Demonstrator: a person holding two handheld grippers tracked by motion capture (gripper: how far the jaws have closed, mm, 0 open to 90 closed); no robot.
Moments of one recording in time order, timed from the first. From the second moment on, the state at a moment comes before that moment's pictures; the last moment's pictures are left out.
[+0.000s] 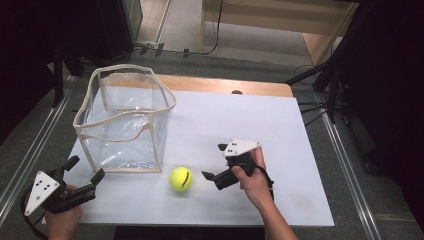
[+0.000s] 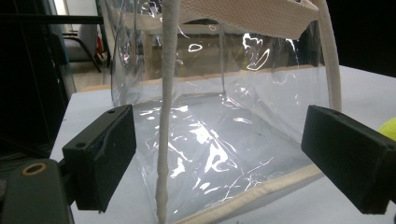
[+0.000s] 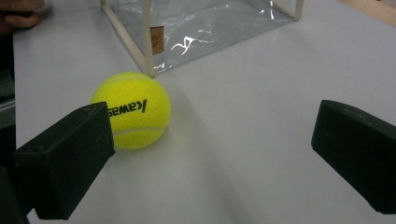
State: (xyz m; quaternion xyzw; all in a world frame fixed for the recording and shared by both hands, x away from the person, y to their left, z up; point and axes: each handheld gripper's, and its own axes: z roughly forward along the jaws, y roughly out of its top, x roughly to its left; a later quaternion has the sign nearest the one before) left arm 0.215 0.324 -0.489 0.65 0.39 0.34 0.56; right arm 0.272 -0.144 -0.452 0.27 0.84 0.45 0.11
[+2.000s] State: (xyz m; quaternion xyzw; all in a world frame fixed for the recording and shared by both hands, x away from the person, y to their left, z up) left arm 0.215 0.324 -0.489 0.65 0.39 0.34 0.56; right arm 0.281 -0.049 -0.486 0.20 0.92 0.34 0.01
